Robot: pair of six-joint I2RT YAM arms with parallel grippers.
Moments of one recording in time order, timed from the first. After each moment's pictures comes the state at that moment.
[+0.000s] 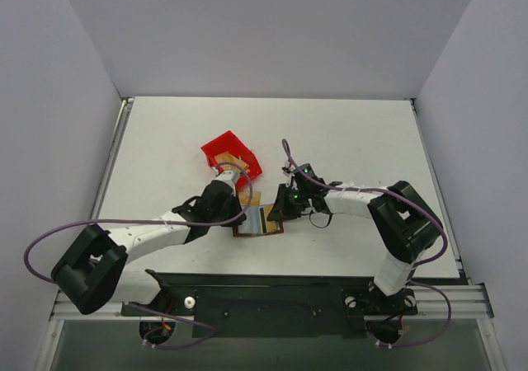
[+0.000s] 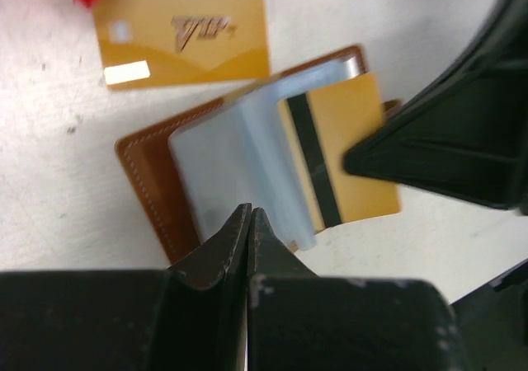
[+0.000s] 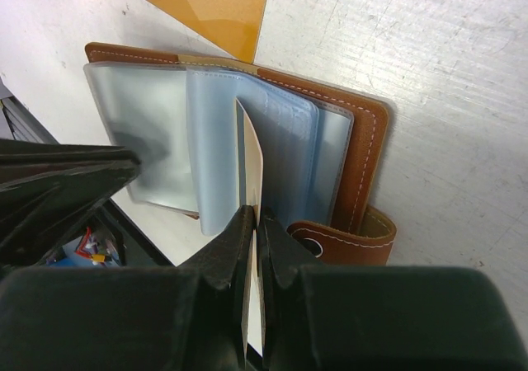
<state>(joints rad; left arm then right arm) -0.72 1.34 0.56 0.01 -0.03 -0.65 0.63 1.73 0.79 0.02 -0.43 0.71</state>
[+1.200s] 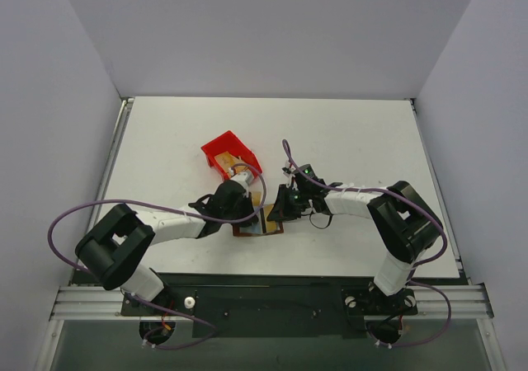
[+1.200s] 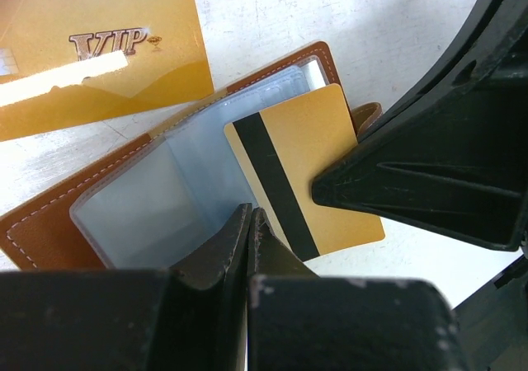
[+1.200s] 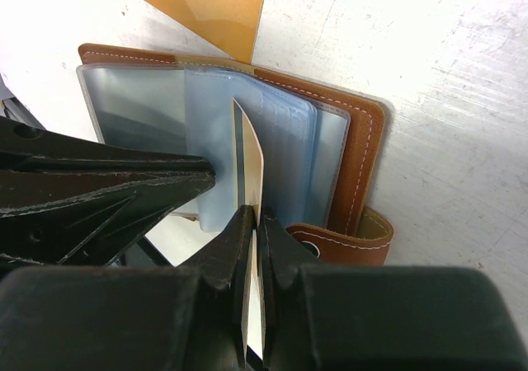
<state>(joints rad) -0.75 1.52 0.63 0.13 0.05 -0.62 0.63 1.73 0.78 0.04 -0.43 0.71</state>
